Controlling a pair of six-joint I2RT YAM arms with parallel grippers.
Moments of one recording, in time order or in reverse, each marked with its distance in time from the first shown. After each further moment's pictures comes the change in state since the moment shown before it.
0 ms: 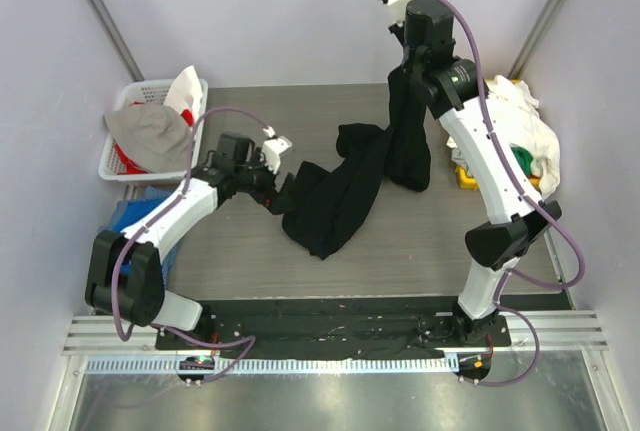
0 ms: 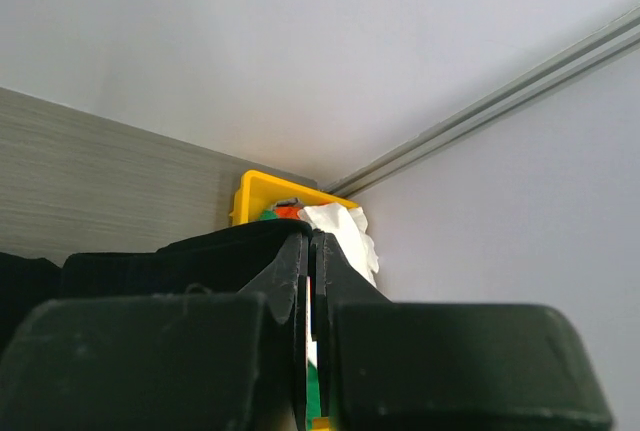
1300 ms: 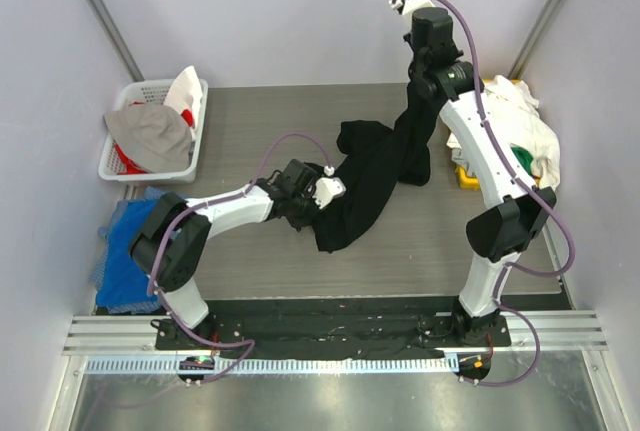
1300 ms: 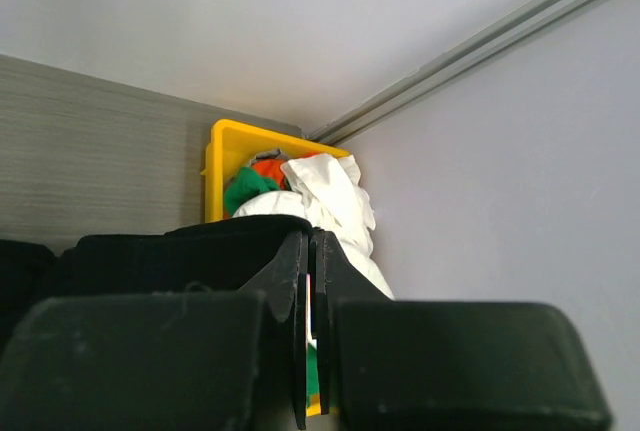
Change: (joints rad) left arm -0.360 0.275 0.021 0.063 -0.363 0.096; right arm -0.118 0.048 -0.139 0.081 0.017 0.036
